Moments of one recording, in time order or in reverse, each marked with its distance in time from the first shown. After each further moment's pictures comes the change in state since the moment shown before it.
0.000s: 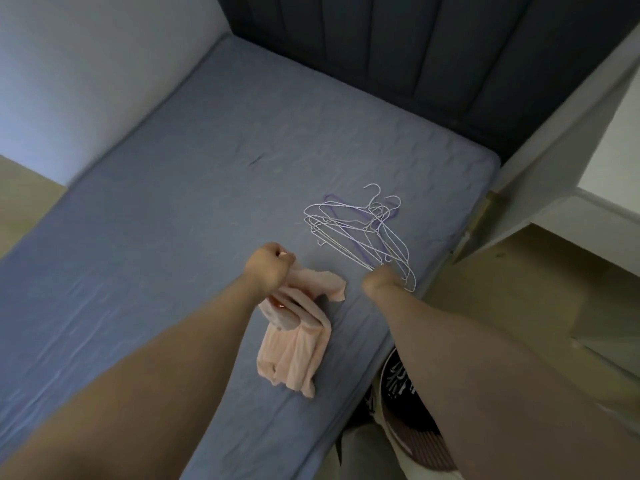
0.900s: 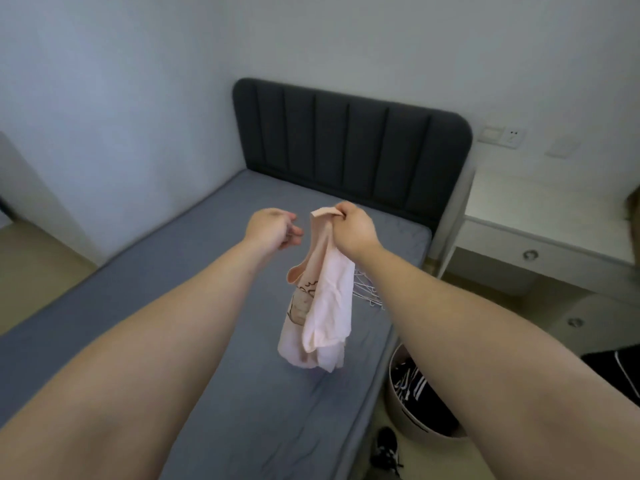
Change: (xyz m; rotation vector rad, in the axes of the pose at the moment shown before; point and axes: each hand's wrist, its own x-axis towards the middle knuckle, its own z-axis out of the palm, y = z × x) left_hand -0.318 -0.137 -0.190 -0.590 0.015 0.432; right_hand -0.464 0.001 0.048 0.276 0.367 -0.833
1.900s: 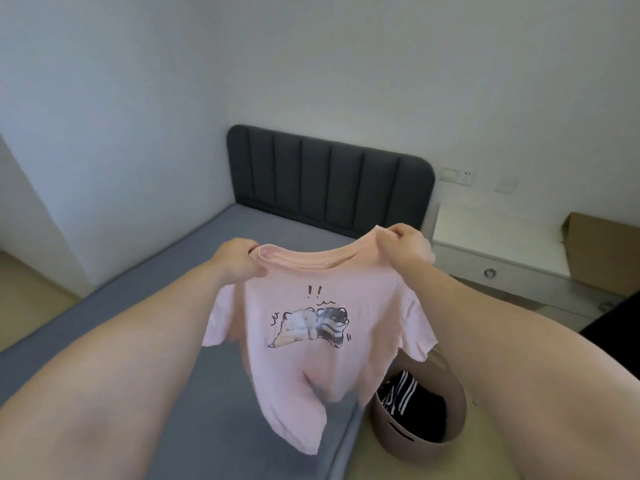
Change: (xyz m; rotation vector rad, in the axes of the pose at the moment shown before) left_hand -0.080 -0.017 -0.094 0.801 -0.089 0.354; right_hand -0.111 -0.006 -0.091 -0.195 0.348 0.269
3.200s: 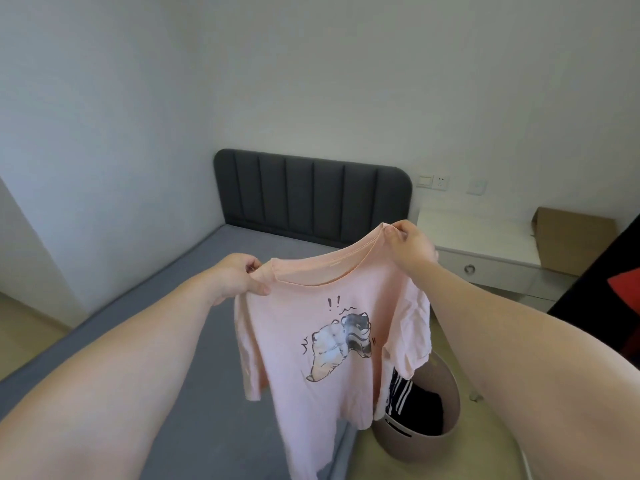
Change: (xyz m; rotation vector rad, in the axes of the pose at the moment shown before) left_hand -0.057 0.028 0.007 -0.315 -0.181 -0.061; right_hand -0.022 0.048 -0.054 0.024 0.074 -0.159
